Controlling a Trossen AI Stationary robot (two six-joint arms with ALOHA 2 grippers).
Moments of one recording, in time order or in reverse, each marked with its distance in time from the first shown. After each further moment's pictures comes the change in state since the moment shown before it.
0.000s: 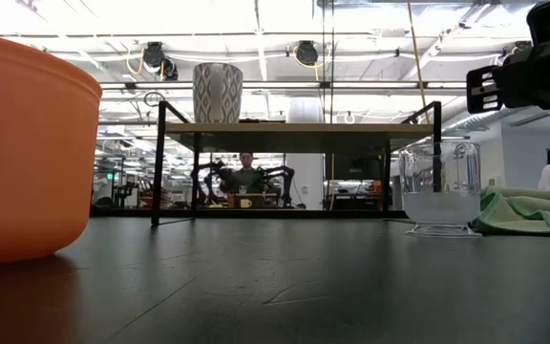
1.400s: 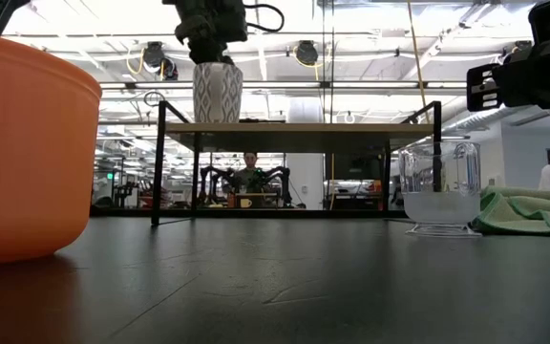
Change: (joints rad) left arm 0.111 0.467 0.042 -0.063 0.031 0.110; right arm 0.000 0.000 0.000 0.001 0.000 -0.029
